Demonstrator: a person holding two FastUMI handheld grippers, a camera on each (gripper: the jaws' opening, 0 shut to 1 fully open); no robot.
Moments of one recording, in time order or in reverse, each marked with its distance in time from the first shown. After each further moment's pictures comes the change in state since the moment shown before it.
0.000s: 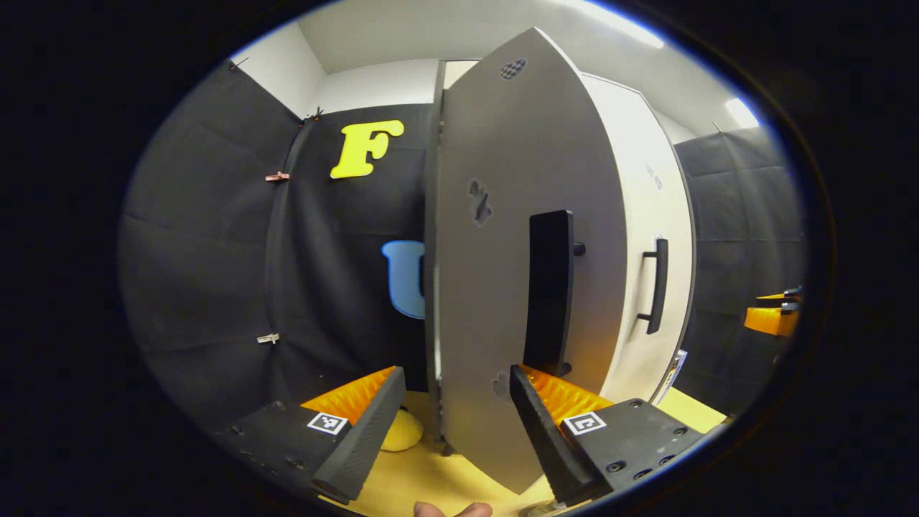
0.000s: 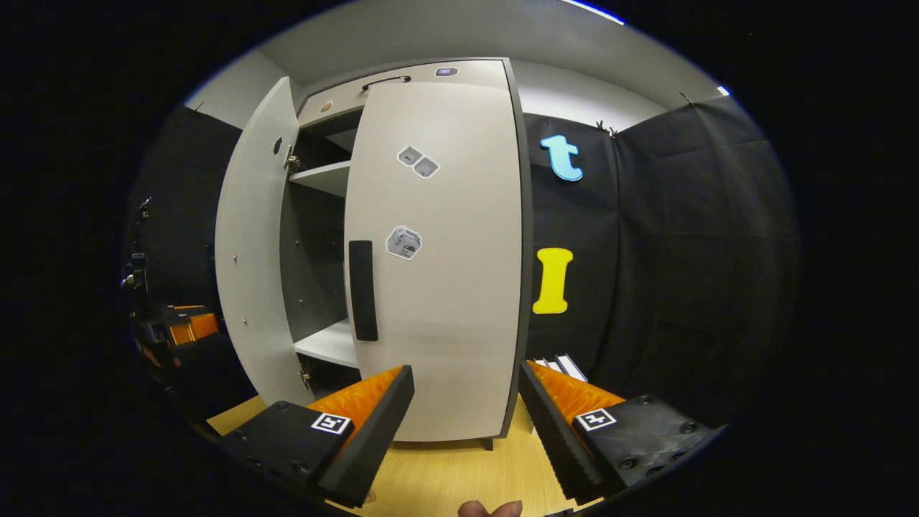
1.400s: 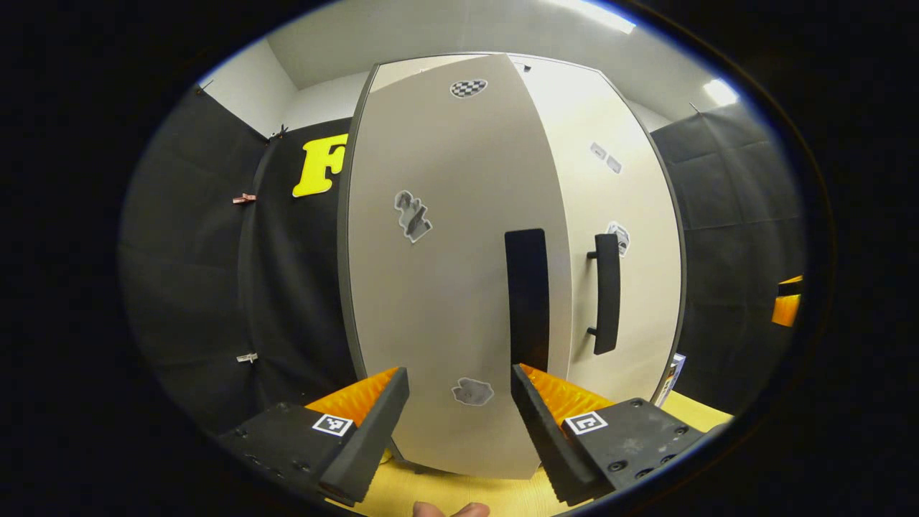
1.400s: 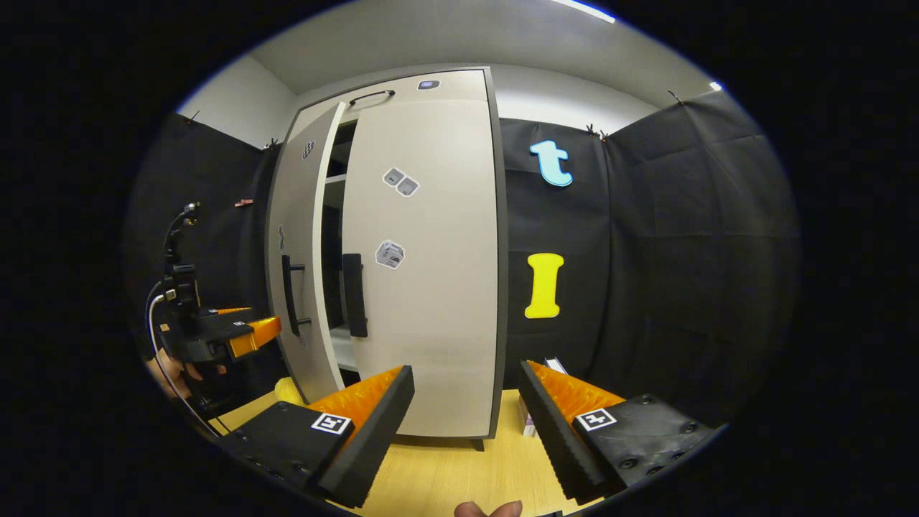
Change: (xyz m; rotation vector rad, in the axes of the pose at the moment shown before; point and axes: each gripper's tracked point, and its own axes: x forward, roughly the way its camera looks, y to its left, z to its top) left arm 0.028 -0.081 0.013 0.057 -0.034 -0.021; right arm -0.021 -0.018 0.021 0.014 -0.030 -0.008
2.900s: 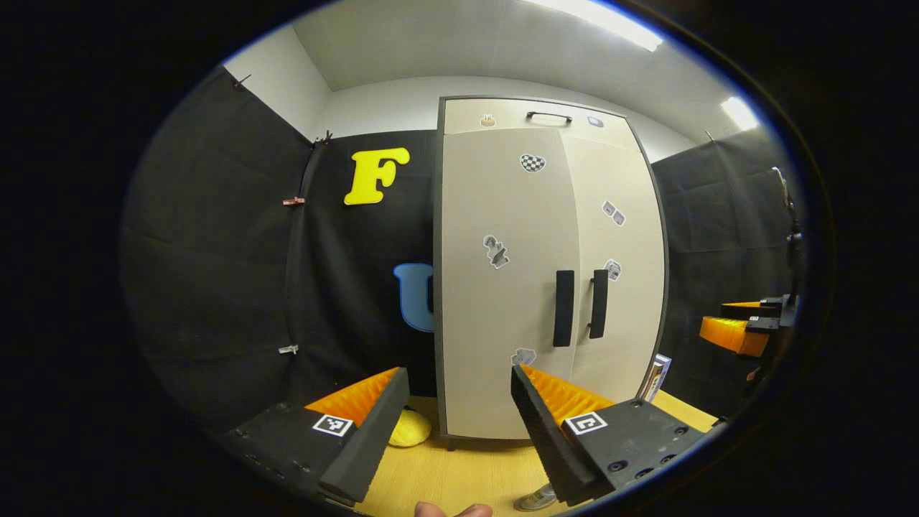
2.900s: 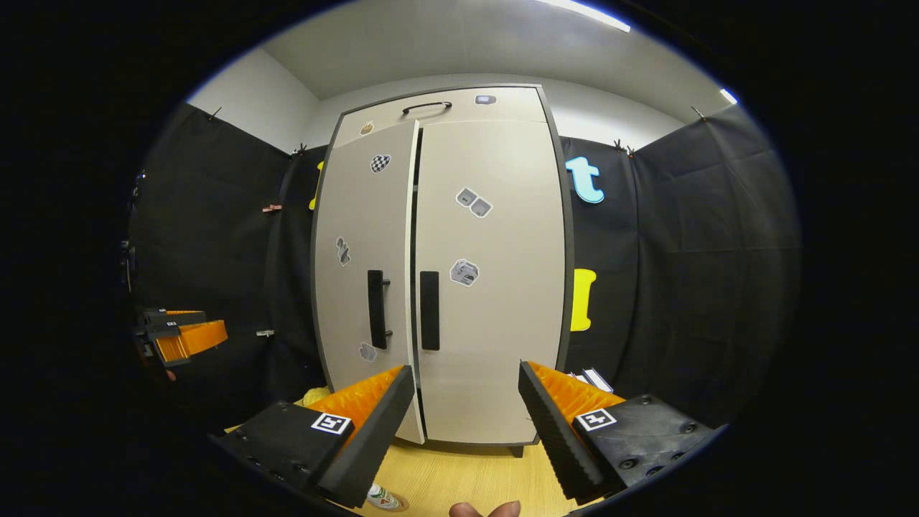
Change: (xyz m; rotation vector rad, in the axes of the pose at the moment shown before) left arm -0.155 0.097 0.021 -0.059 -0.021 0.057; right arm -0.012 0.098 0.014 -0.020 -0.041 0.075
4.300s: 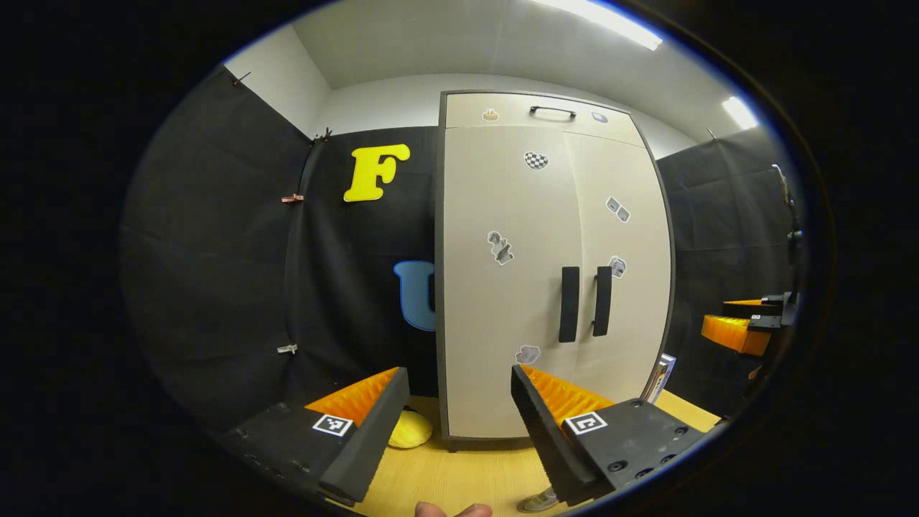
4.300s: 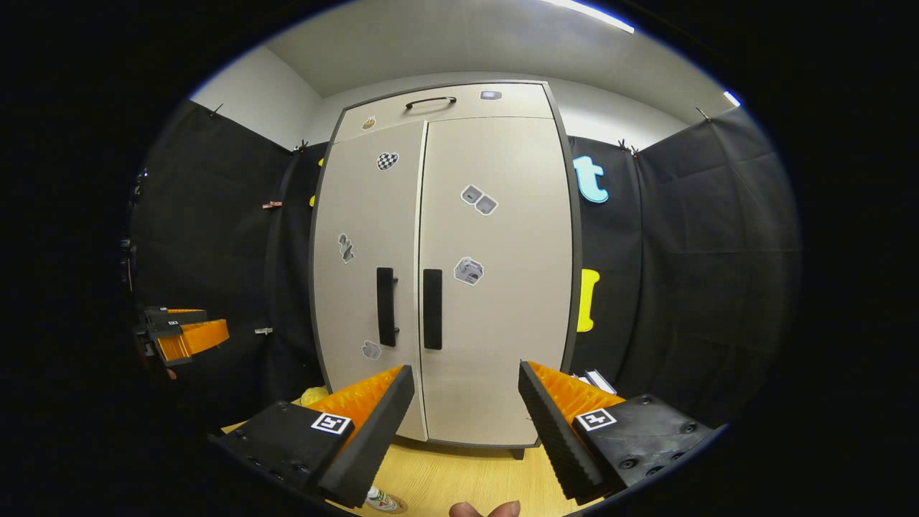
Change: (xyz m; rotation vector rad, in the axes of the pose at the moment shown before) left arm 0.020 0.008 -0.006 0.000 0.007 0.001; right arm 0.016 0.006 -0.001 -0.004 0.002 0.004
